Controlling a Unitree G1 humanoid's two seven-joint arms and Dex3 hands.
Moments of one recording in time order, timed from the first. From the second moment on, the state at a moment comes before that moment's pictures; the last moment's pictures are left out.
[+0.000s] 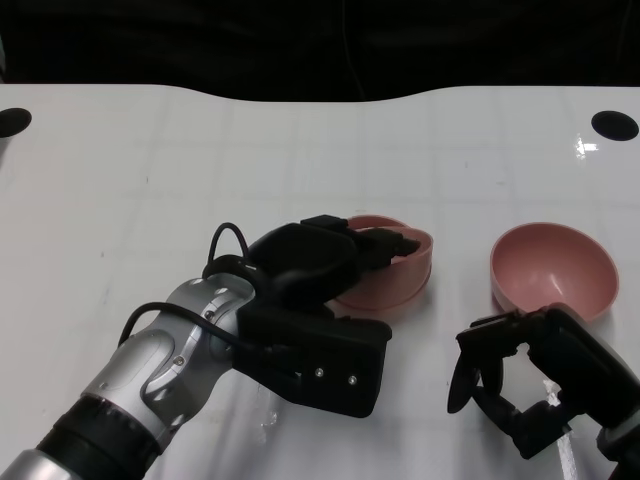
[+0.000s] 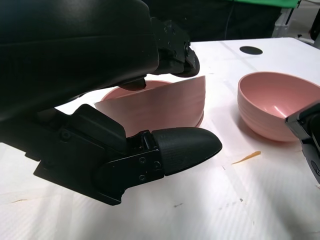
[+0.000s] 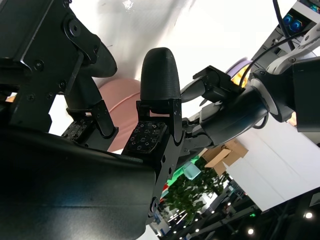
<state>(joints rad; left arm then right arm) -0.57 0.21 -0.55 0.36 0.66 -0.17 -0.24 -0.19 -0.27 0.17 0.49 -0.28 -0.95 0.12</state>
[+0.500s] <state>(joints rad) -0.57 0.21 -0.56 0.34 0.66 -0.13 -0.35 -0.19 -0.27 0.17 0.49 -0.28 -0.95 0.12</state>
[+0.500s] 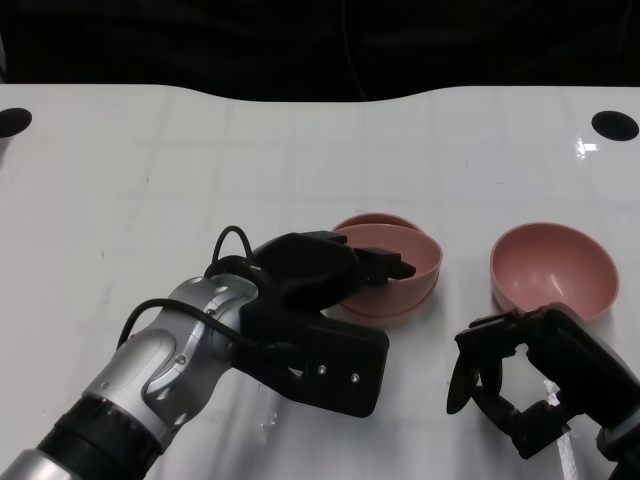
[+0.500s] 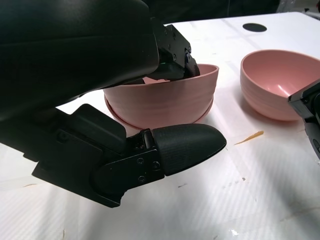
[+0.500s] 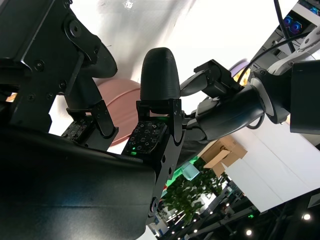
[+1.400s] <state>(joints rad) -0.54 0.21 -0.53 0.34 0.66 -0.20 -0.19 -0.18 -0.27 0.17 0.48 -0.27 -0.93 0.13</state>
